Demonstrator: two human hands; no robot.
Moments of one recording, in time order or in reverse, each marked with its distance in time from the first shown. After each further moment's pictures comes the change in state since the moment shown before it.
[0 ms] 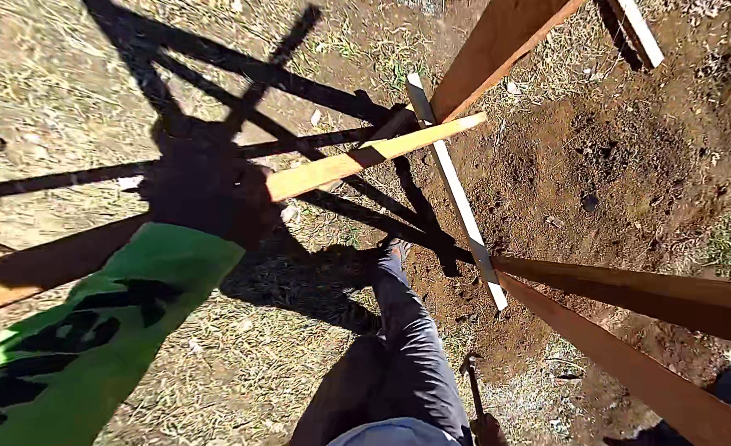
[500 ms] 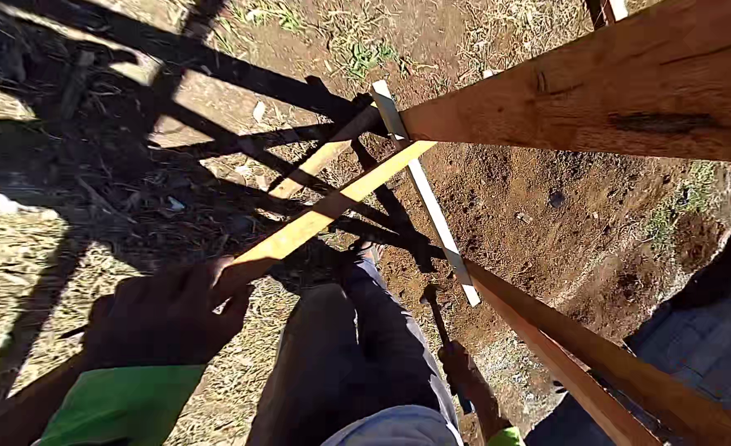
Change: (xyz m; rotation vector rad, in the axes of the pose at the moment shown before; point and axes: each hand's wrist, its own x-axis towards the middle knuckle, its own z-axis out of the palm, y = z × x) left_hand -0.016 -0.039 0.051 -0.294 -0.090 -0.080; right_hand -0.077 -0.260 -0.052 0.027 -0.097 -0.160
